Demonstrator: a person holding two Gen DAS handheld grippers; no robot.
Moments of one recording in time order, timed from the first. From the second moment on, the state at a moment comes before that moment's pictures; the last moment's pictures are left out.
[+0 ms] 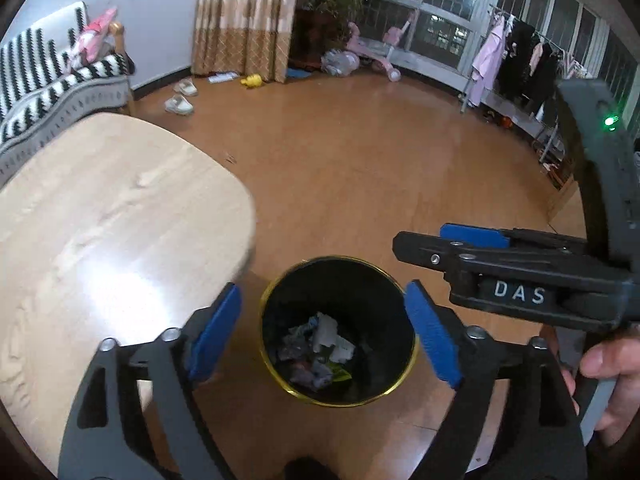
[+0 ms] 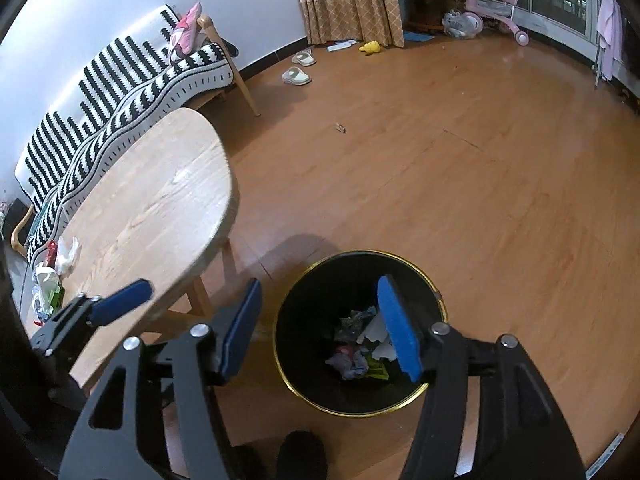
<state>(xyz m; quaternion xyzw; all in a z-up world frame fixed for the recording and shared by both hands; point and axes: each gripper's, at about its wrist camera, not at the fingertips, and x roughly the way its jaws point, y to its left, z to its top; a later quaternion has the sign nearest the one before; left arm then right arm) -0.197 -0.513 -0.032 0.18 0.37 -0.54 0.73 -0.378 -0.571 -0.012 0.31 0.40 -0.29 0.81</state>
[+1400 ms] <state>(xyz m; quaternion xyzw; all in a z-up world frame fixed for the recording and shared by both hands) 0.086 -0.056 -0.054 0.05 0.43 -0.12 0.89 0.034 -0.185 -0.020 0.15 0.50 0.00 0.85</state>
